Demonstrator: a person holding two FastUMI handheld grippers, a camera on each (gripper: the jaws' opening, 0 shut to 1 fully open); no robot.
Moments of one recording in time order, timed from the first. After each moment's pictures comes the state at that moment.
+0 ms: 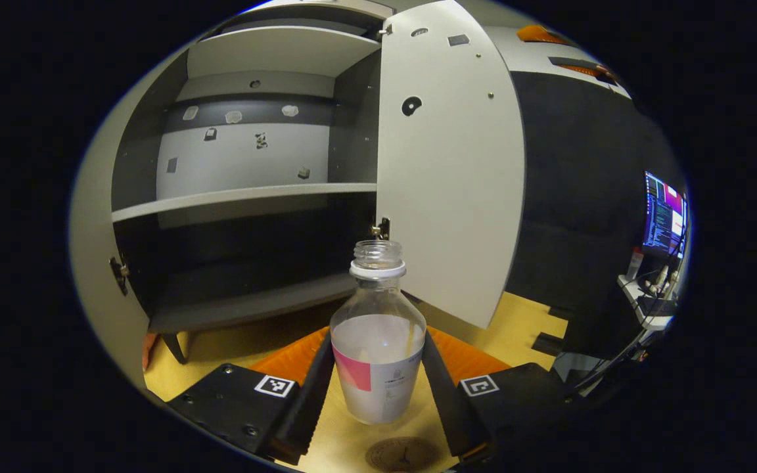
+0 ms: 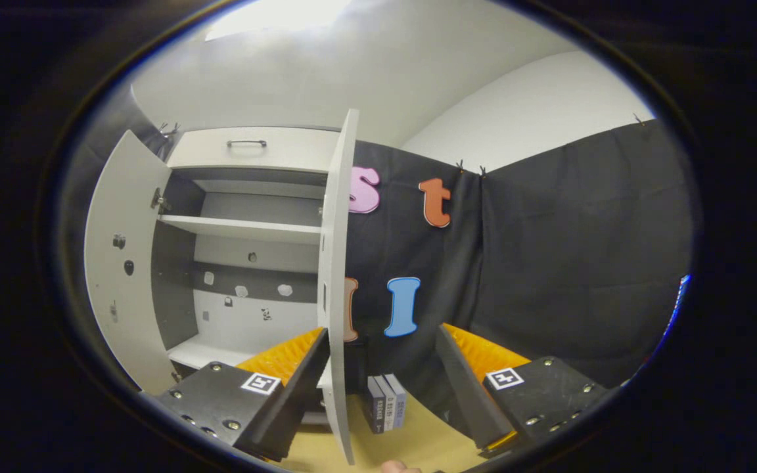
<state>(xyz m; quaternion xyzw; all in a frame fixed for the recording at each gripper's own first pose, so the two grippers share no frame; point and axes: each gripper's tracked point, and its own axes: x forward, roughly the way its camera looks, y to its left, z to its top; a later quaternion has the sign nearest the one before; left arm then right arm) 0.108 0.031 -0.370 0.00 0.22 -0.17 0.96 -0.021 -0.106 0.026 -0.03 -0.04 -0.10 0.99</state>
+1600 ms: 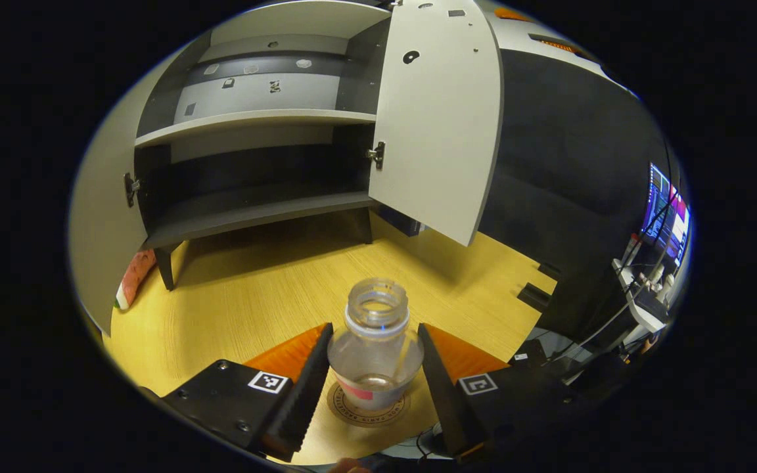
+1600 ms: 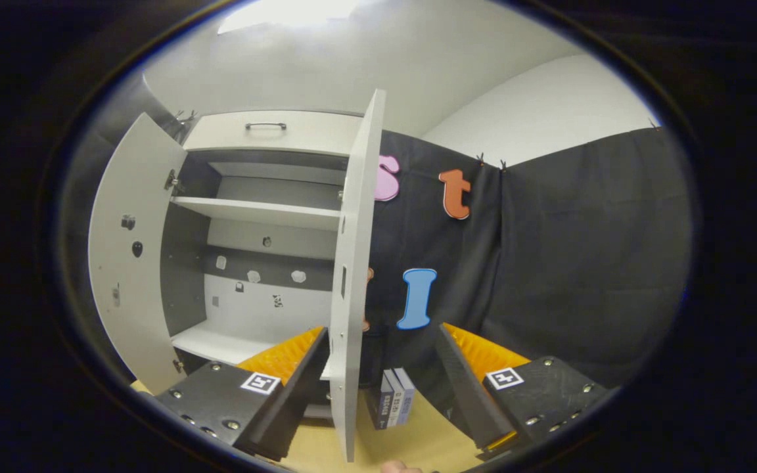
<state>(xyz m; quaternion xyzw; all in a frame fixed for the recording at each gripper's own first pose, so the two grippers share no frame) 0.049 0.022 -0.403 -0.01 0.31 -0.16 0.94 -0.003 -0.088 0.005 -0.05 -0.02 -0.06 1.00</state>
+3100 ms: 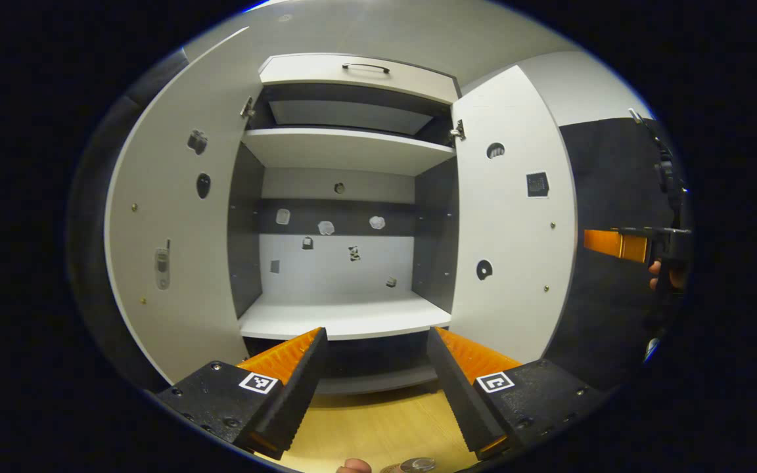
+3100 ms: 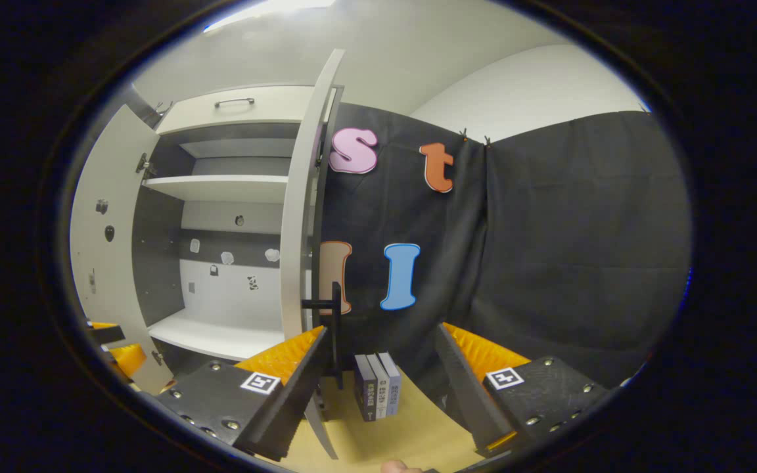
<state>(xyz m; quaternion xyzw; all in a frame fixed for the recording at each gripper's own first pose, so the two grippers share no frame) 0.136 0.107 -0.070 0.01 0.07 0.04 1.00 0.032 -0.137 -0.049 -0.03 0.03 -0.09 1.00</state>
